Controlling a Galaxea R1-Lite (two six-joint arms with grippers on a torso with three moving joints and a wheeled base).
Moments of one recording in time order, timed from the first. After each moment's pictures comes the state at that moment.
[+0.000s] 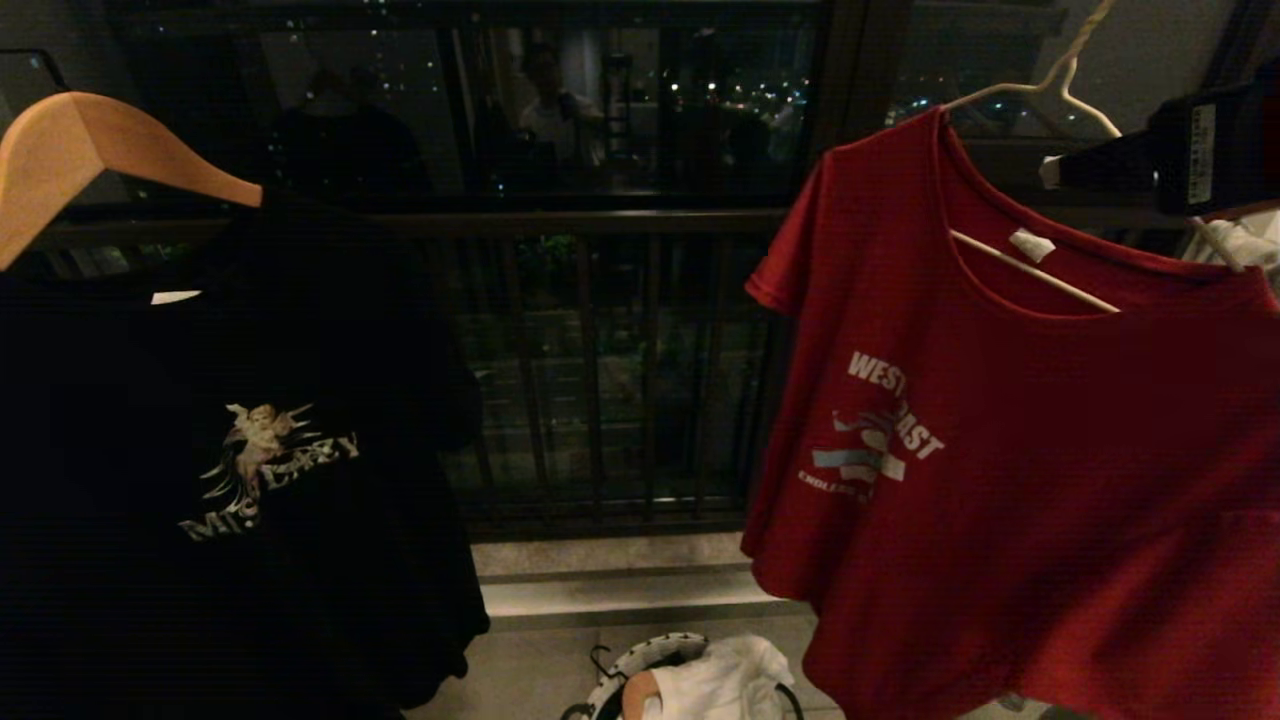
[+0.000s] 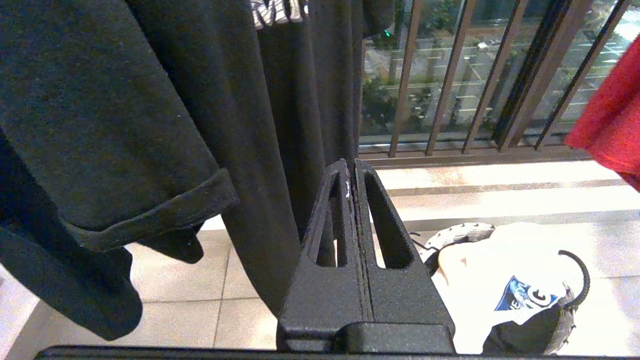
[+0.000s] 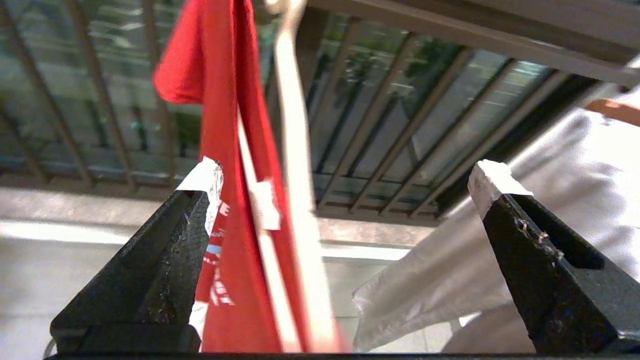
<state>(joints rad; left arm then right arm) -0.01 0.00 0.00 0.02 0.00 0.01 0.38 1.43 -1.63 0.39 -0.45 -0.14</state>
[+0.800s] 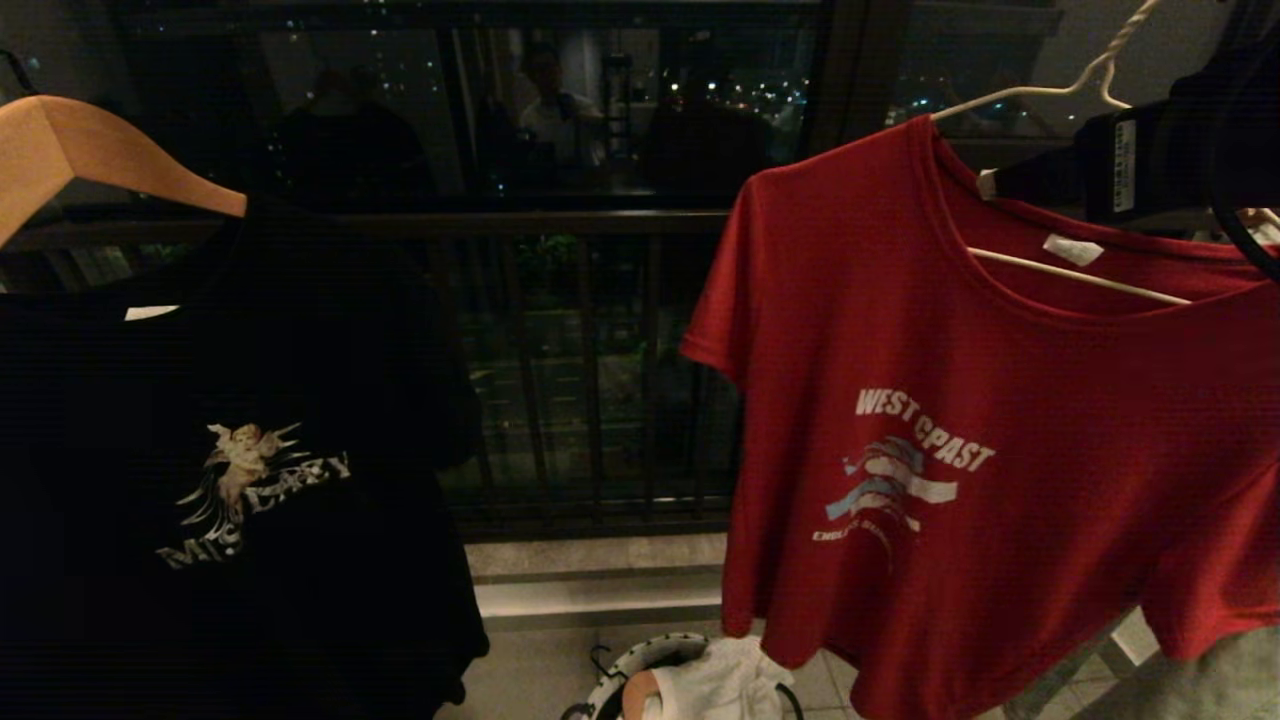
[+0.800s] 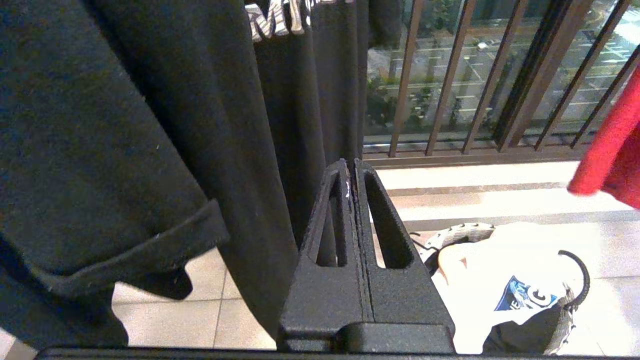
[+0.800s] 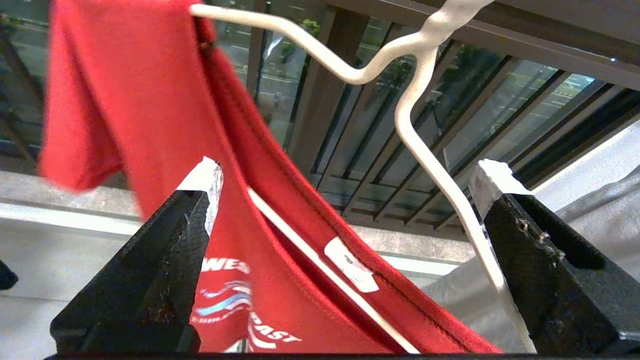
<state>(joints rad) -0.01 0.00 0.00 0.02 0.00 0.01 0.38 1.49 -1.64 0.35 -0.37 -0.14</state>
